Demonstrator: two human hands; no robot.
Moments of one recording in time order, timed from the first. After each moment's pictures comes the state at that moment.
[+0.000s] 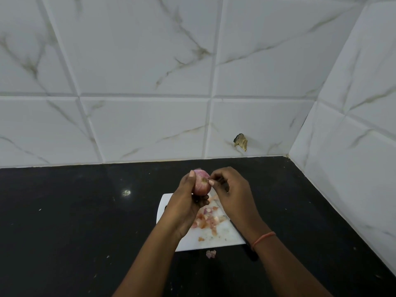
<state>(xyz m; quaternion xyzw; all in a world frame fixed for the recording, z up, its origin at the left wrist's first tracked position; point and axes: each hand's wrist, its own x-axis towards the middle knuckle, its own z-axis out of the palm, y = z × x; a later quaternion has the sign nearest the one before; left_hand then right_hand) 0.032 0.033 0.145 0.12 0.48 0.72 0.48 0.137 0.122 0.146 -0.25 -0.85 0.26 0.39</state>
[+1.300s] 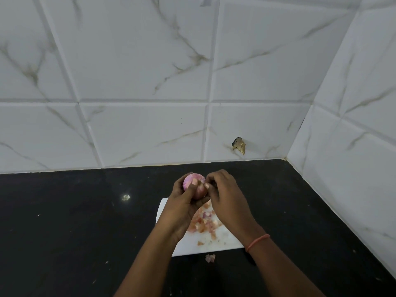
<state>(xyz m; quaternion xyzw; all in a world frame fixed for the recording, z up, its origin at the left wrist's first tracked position) 0.029 0.030 0.143 0.13 0.43 0.75 0.48 0.129 0.119 0.144 -0.28 -0.88 0.20 0.33</state>
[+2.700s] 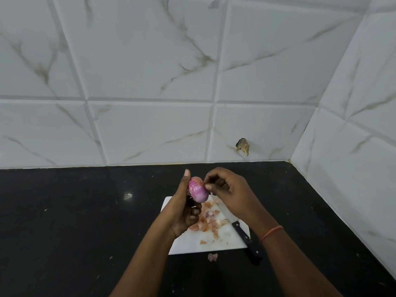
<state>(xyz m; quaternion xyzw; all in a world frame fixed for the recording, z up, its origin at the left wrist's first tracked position) 0.015 0.023 0.140 0.10 0.55 0.62 0.56 0.137 0.127 0.169 -0.16 -0.86 0.40 0.28</state>
